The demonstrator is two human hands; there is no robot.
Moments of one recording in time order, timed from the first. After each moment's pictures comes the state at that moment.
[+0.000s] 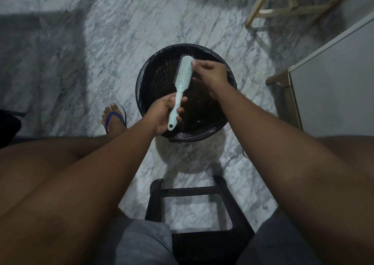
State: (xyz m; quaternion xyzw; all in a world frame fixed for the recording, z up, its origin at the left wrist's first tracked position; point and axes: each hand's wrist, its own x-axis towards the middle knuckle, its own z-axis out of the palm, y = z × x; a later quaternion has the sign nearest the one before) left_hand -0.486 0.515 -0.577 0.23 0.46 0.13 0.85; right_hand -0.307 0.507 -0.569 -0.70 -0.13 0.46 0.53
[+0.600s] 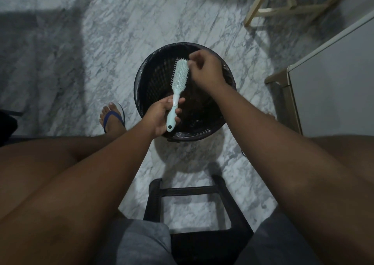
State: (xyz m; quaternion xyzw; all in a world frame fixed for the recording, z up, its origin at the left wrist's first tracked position) left_hand -0.489 0.511 -0.587 0.19 0.46 0.13 0.86; right_hand -0.310 0.511 -0.557 -0.79 -0.37 0.28 0.40
